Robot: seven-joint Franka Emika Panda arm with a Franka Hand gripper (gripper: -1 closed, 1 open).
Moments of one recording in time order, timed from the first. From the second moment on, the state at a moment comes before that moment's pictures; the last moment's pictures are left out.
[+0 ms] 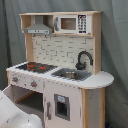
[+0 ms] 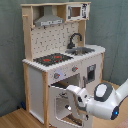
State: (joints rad) arm -1.05 -0.69 2.33 -1.79 -1.30 2.22 1.28
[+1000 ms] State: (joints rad) arm -1.15 -0.83 2.43 -1.74 -1.11 2.30 1.30
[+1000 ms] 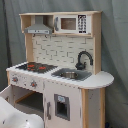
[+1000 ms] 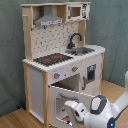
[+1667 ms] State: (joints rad) arm -1.15 -0.84 2.46 -1.73 -1.09 2.30 1.30
